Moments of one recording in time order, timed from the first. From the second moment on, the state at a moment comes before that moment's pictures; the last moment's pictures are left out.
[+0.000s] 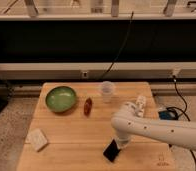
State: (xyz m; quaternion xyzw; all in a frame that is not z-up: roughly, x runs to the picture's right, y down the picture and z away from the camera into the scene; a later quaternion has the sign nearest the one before) arm 0.103 0.303 0.749 -0.39 -0.03 -0.08 0.92
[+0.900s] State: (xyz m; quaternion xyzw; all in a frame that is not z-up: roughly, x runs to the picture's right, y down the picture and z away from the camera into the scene) arm 0.058 0.304 0.749 -0.39 -0.04 -0.12 0.91
